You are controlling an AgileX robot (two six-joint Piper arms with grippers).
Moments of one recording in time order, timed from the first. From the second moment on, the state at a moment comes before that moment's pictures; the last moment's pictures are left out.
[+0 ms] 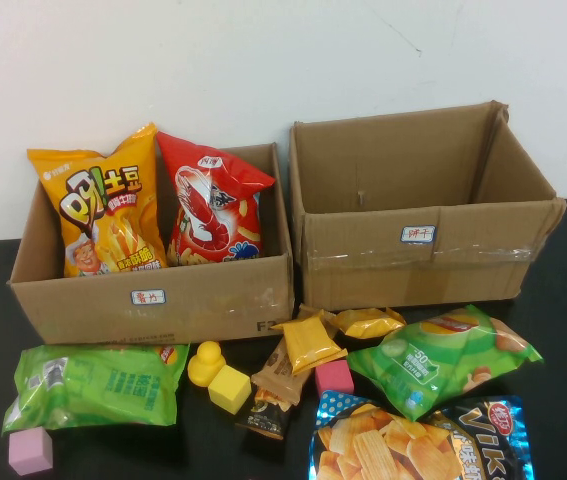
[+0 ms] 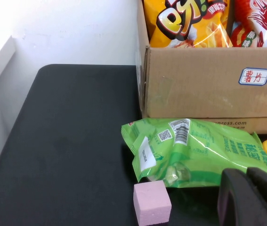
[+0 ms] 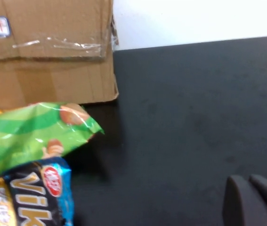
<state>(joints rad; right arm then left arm) -0.01 -0.01 0.03 -0.08 0.41 0.11 0.04 -0.01 0.02 -0.04 0.36 -0.05</state>
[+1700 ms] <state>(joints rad) -0.01 0.04 -0.01 0.64 0.35 -0.29 0.00 0.56 -0.52 -0.74 0.54 0.79</state>
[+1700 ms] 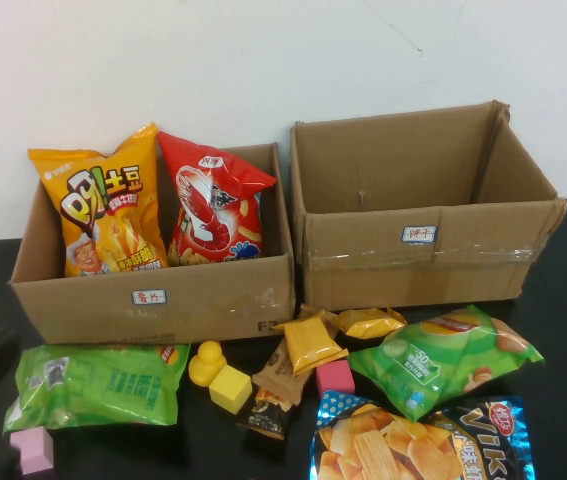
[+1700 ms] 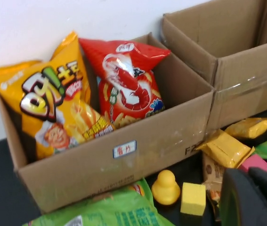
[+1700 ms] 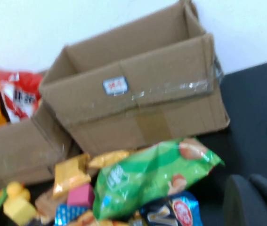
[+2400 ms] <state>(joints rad) -0.01 0.59 -0.13 1.27 0.53 -1.33 0.00 0.38 -0.43 -0.46 0.71 0.47</state>
